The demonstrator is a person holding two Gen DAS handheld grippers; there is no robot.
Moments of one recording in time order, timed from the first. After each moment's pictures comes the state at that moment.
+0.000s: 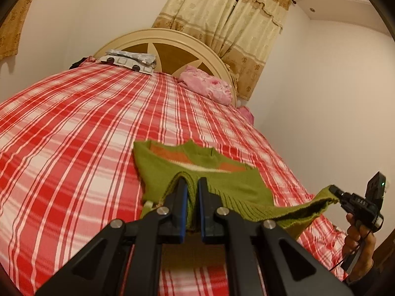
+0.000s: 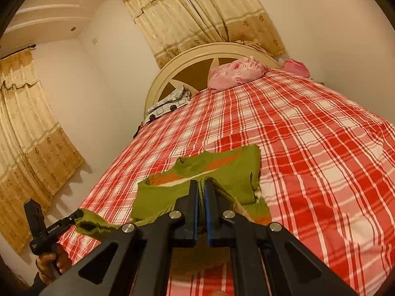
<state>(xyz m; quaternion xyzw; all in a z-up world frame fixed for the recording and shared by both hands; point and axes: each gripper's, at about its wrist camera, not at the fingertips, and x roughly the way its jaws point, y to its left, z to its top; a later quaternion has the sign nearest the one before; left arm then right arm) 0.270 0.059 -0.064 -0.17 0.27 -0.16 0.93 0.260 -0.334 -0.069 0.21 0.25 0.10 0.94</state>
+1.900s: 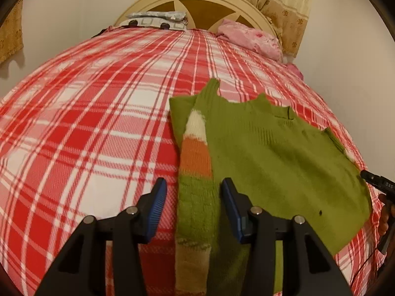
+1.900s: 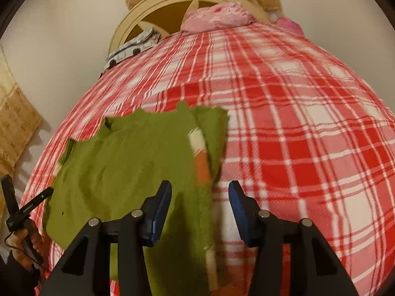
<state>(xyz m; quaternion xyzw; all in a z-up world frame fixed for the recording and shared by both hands) 0.396 0.045 -0.178 -0.10 0.40 -0.05 0.91 0.439 -0.350 -0.187 0.12 0.42 0.05 0.90</state>
